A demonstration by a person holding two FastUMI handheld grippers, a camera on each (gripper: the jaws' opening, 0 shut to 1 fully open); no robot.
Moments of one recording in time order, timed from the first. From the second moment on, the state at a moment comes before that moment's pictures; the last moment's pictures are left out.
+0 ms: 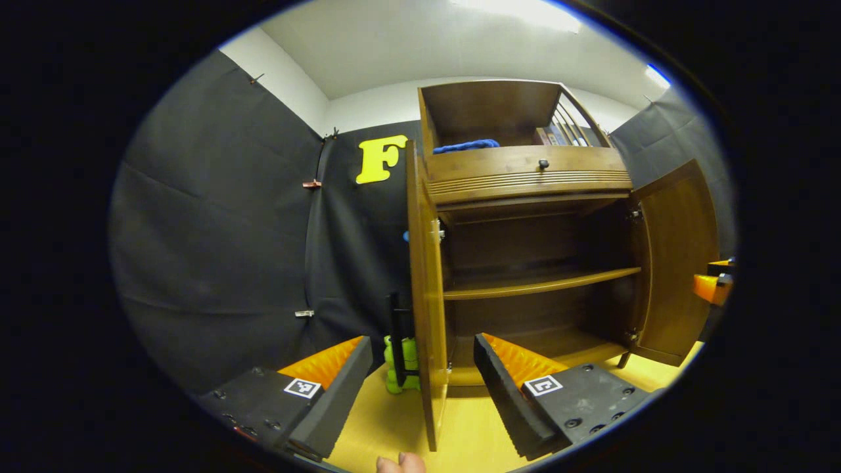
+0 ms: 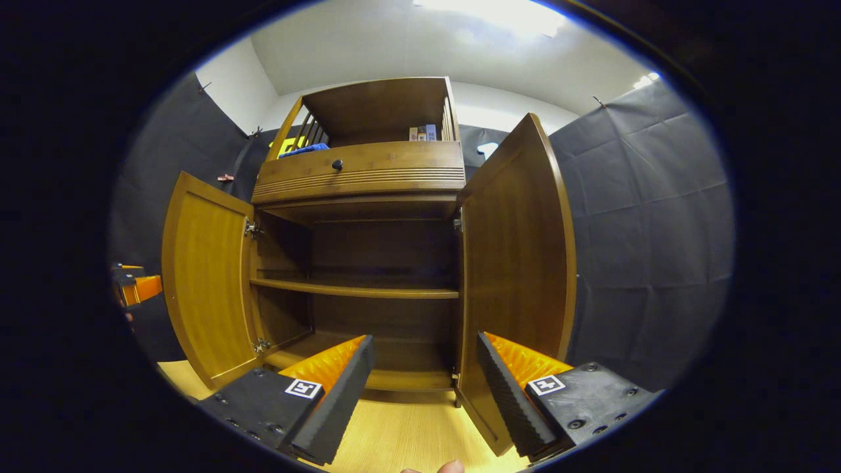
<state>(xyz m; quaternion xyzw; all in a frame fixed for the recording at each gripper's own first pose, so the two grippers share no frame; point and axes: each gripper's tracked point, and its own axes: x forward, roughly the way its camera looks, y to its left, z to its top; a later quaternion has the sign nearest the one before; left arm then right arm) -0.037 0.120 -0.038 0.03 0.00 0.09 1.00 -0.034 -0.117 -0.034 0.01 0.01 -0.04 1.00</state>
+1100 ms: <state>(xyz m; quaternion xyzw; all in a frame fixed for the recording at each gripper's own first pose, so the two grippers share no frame) -0.046 -0.032 -0.028 0.01 -0.02 -0.01 1.00 -0.057 -0.097 -0.020 0.02 -0.01 0.00 1.00</state>
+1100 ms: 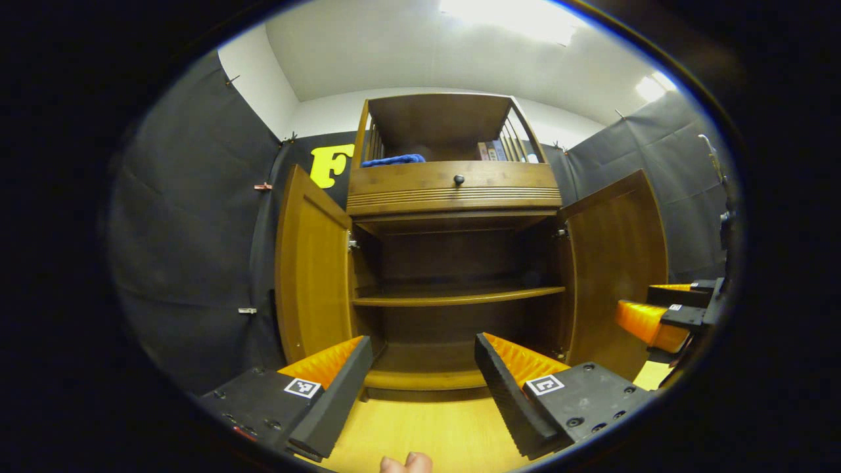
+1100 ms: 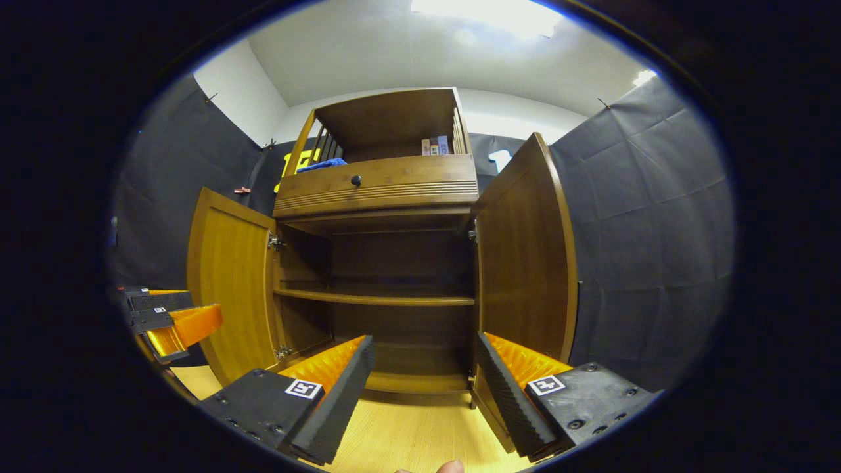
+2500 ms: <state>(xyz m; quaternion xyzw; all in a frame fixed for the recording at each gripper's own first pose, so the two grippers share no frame) -0.053 -0.044 -0.031 0.02 -0.02 0.01 1.00 -0.053 -0.057 -0.025 0.01 -0.02 0.03 1.00</state>
